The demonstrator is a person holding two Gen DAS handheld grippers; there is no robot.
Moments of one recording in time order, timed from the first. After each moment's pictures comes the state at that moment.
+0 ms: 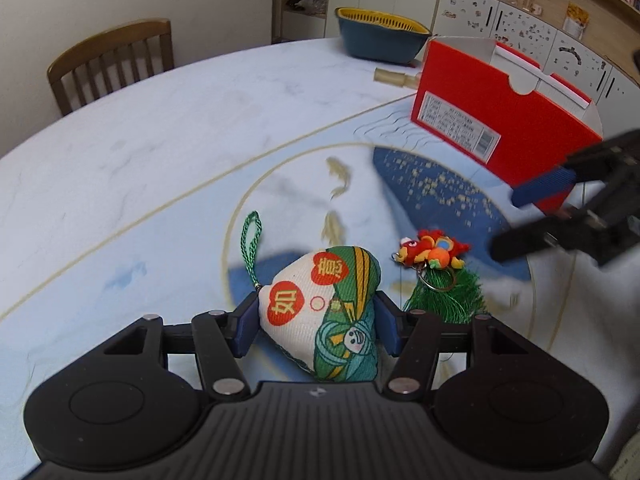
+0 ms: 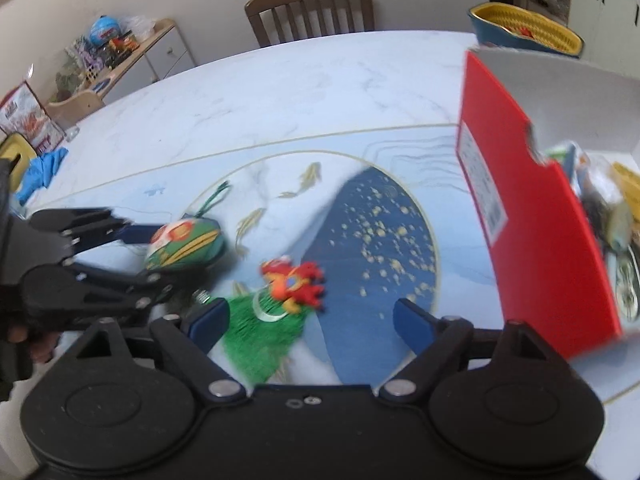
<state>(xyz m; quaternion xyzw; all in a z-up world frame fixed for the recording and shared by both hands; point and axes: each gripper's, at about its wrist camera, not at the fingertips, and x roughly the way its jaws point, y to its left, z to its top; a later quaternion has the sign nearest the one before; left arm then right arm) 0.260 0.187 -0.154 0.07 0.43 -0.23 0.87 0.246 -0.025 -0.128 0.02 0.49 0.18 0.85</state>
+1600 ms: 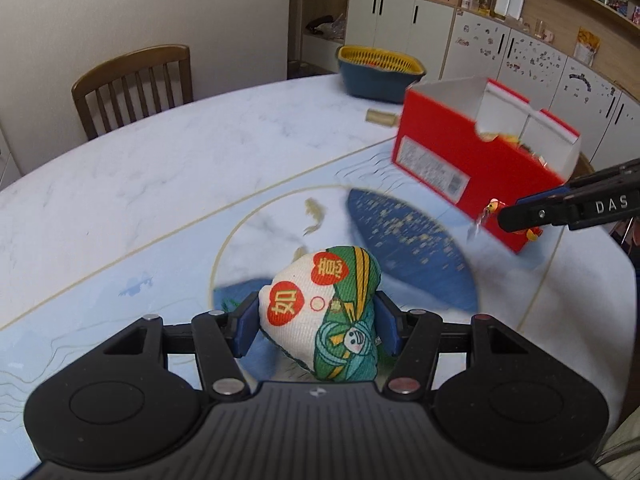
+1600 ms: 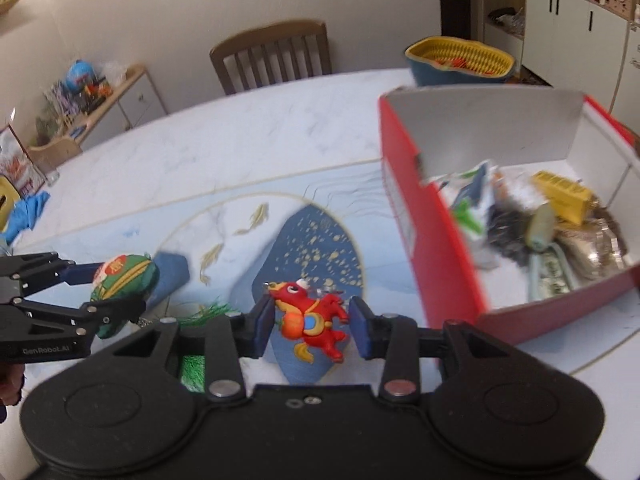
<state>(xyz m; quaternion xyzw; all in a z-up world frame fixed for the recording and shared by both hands) 0.226 0.156 -0.101 0.06 0.40 -0.20 0.89 0.217 -0.079 -0.087 0.05 0.44 0.13 0.89</state>
